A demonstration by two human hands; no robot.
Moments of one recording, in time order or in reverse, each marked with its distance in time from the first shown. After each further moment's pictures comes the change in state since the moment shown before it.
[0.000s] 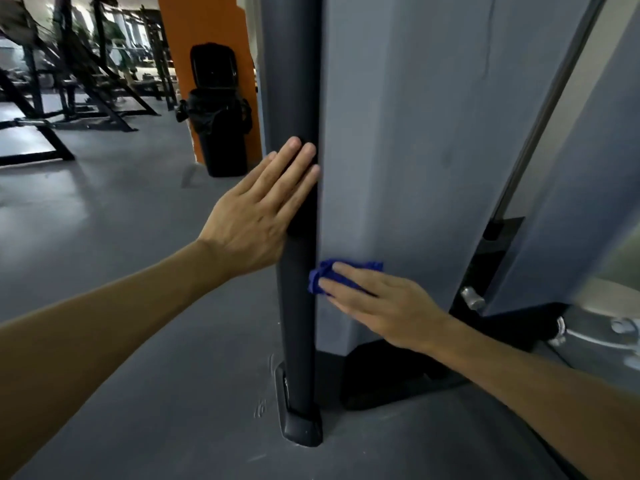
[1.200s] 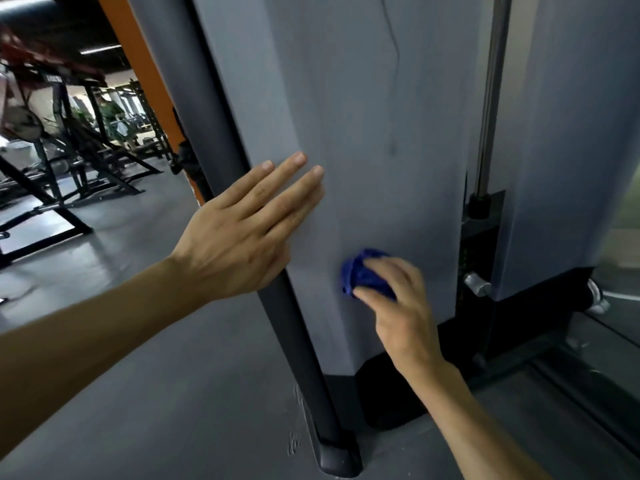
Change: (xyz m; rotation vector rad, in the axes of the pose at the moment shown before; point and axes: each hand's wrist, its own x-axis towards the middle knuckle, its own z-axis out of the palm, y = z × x) left_hand 0.053 0.014 -0.039 0.137 -0.009 0.276; right_hand -0.015 -0.041 0.018 0.390 0.438 1.007
